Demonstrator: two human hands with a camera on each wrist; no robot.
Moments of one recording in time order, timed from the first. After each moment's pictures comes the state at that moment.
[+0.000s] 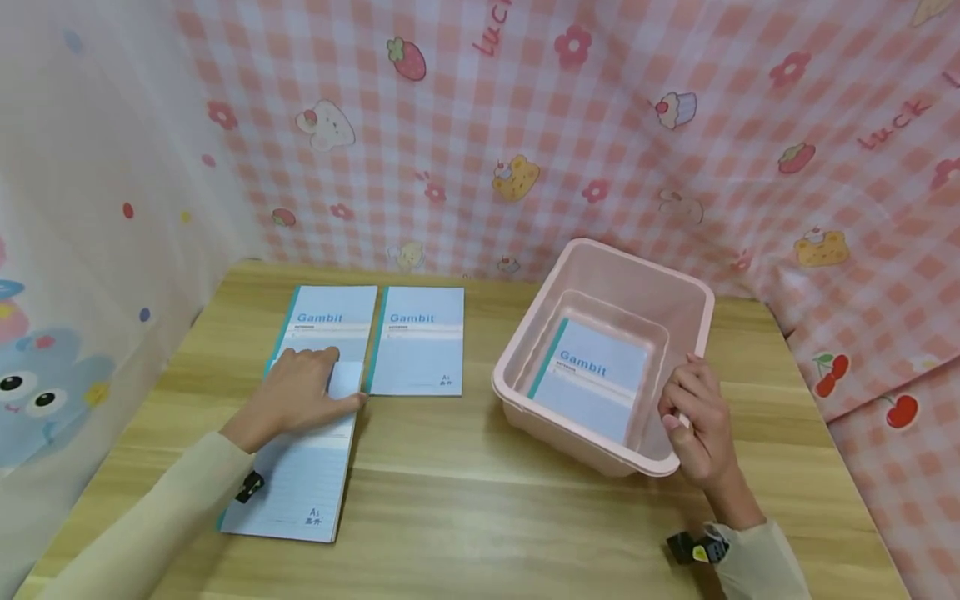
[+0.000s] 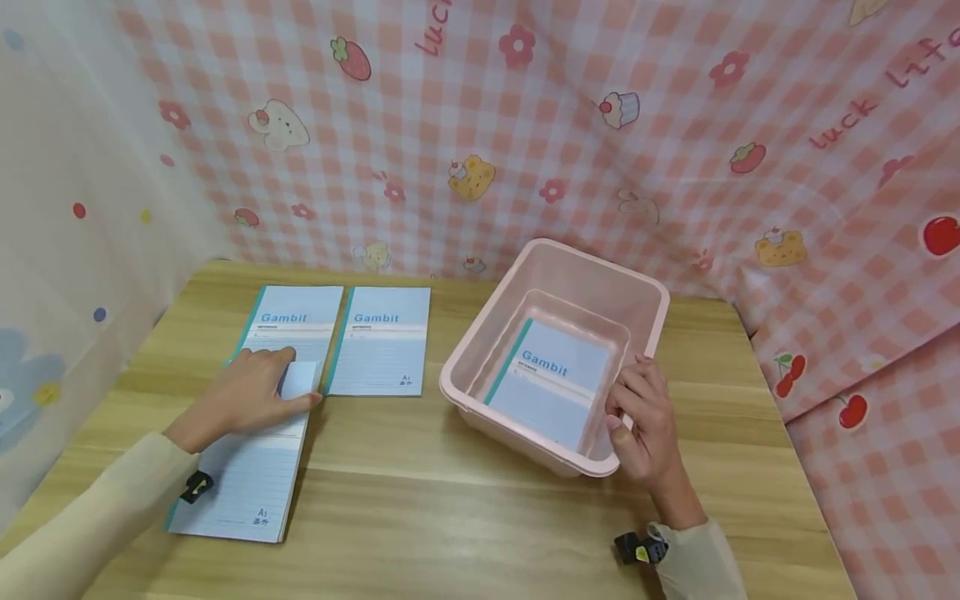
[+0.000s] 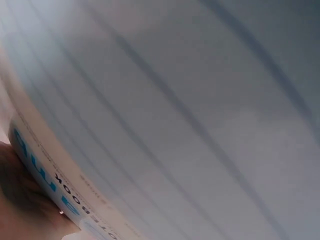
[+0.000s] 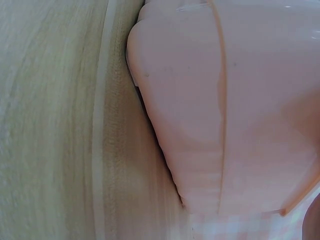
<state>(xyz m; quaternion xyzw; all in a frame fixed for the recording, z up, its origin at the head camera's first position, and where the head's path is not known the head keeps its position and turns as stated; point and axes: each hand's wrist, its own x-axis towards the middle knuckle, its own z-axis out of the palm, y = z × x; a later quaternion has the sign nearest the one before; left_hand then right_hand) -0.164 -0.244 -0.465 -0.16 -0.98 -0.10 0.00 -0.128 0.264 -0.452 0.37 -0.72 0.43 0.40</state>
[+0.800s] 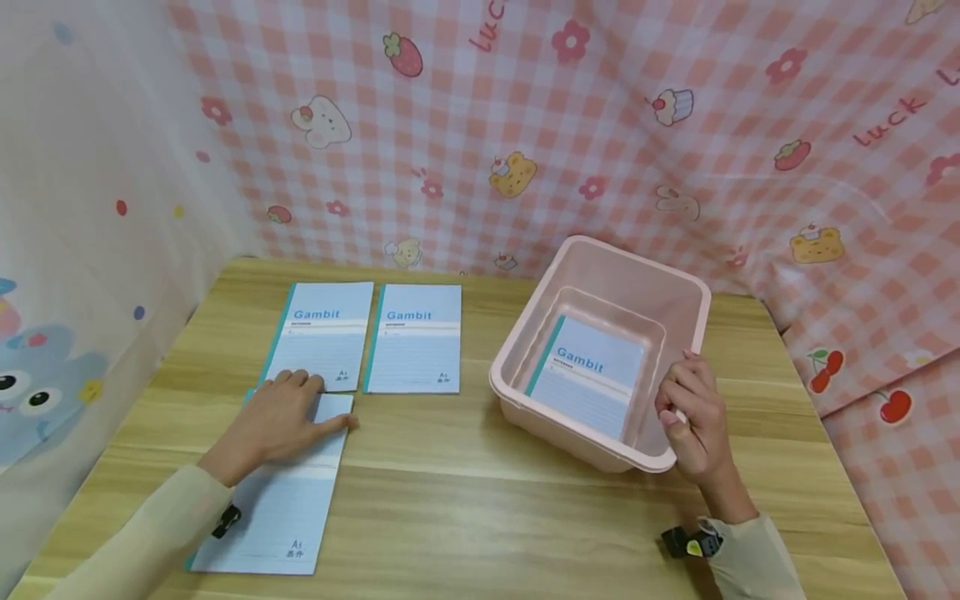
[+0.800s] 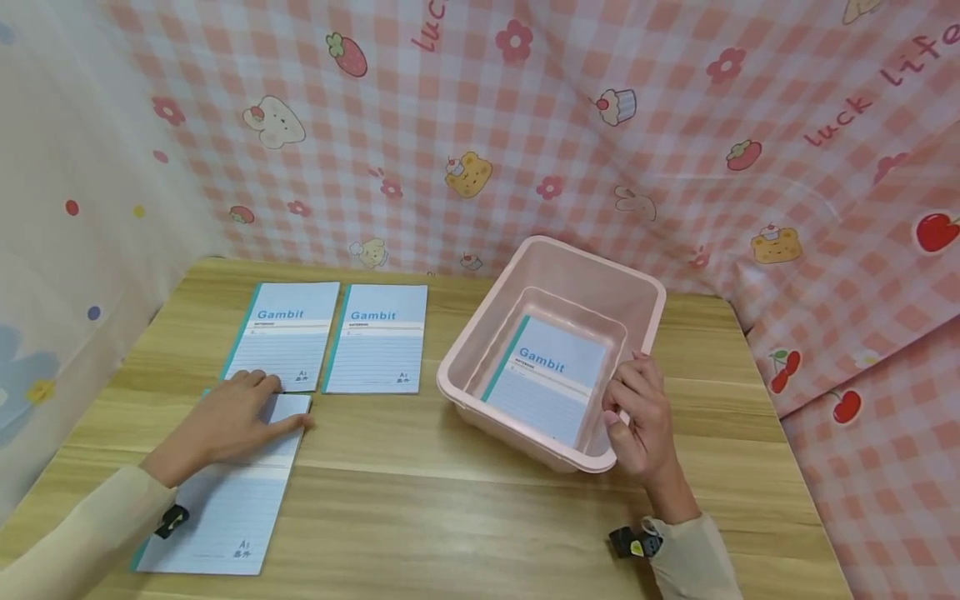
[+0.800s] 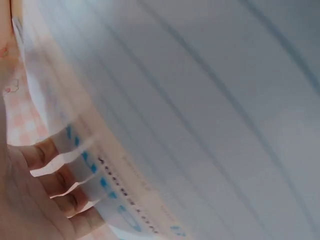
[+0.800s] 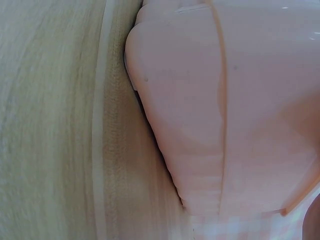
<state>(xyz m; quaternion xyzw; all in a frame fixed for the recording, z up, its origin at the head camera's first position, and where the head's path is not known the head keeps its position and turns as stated) -0.130 -0.261 -0.484 -0.14 -0.99 -0.07 -0.03 -0.128 0.265 -0.454 0.36 -0.72 0.43 0.40</state>
